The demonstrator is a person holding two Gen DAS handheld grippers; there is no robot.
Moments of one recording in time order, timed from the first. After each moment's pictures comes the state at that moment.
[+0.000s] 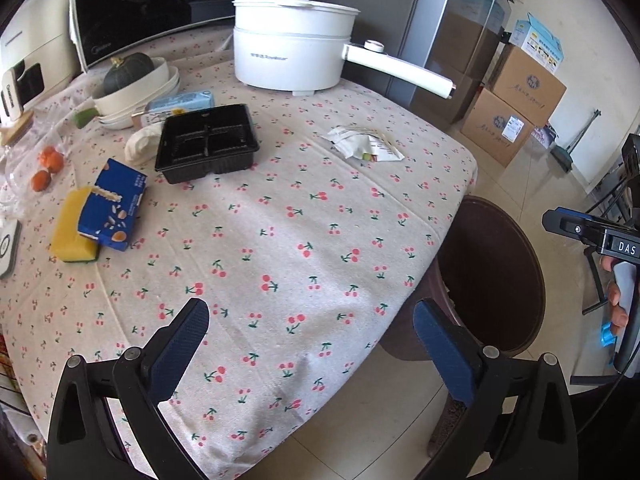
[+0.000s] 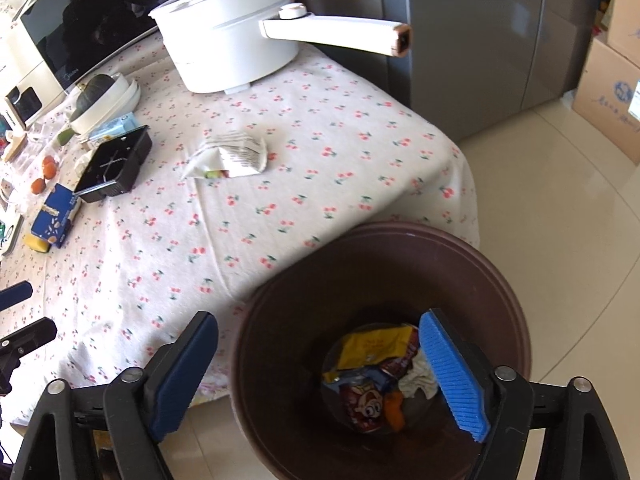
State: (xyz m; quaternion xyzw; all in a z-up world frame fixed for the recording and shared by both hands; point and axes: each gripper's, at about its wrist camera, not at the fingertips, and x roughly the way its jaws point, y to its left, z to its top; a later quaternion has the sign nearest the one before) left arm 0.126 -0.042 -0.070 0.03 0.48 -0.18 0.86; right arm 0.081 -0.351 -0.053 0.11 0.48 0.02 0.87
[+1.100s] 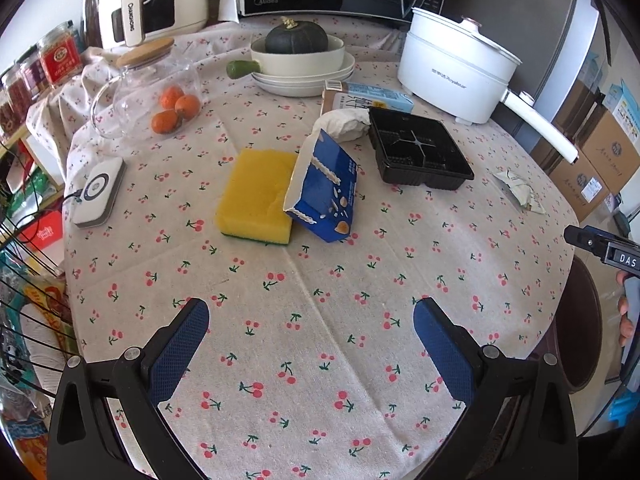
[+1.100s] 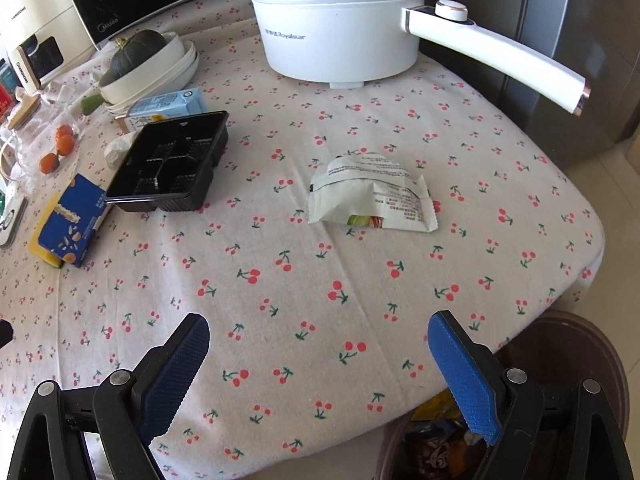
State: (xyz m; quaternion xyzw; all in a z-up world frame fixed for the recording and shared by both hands) left arm 0.176 0.117 -0.083 -0.02 0.49 -0.03 0.87; right arm 0.194 -0.222 -0.074 0.04 0.50 0.05 0.86
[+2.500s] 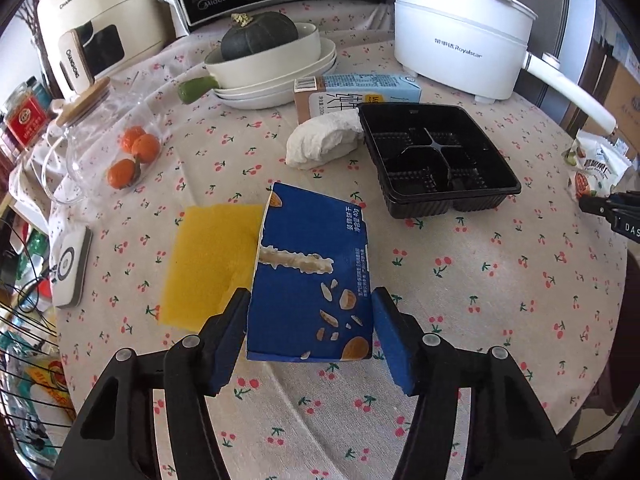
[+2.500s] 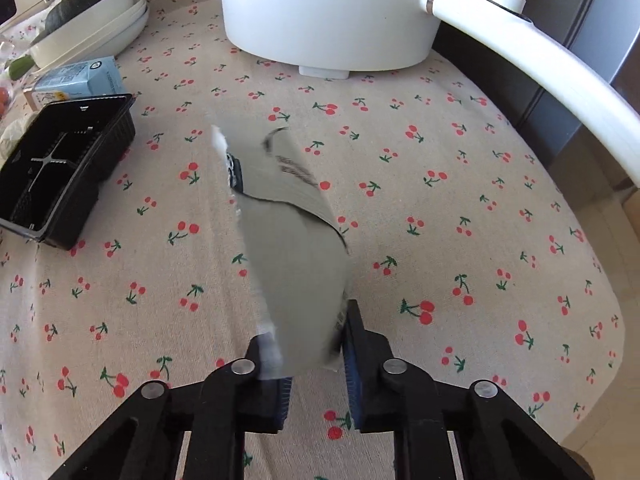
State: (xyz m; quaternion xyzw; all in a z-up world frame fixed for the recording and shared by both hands) left arm 0.249 0.070 -0.115 0.07 0.50 -0.02 0.87; right arm 0.274 -0.233 -0.123 -0.04 0.51 0.05 0.86
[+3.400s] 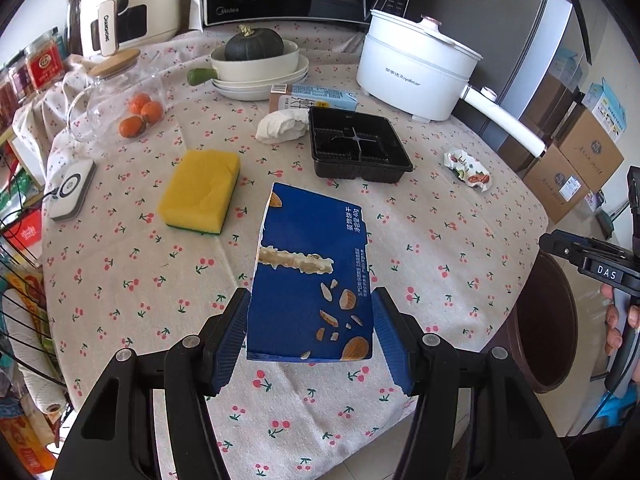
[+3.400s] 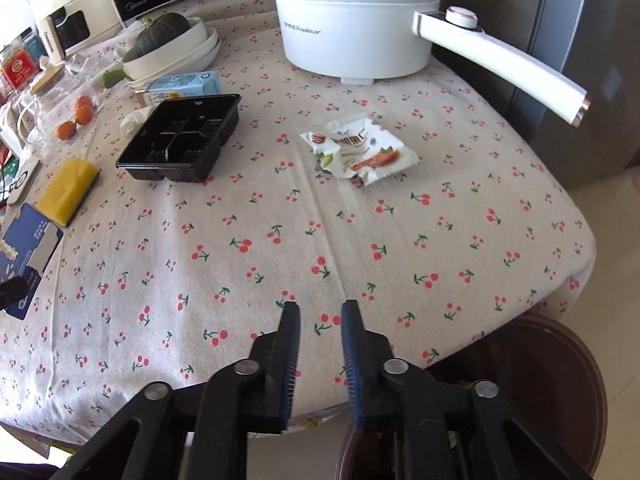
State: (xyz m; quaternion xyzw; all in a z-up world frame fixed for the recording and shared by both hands) left arm 0.149 0.065 -0.068 -0.04 0.49 -0.07 0.87; right arm 0.165 -0.243 -0.064 0.03 0.49 0.08 0.86
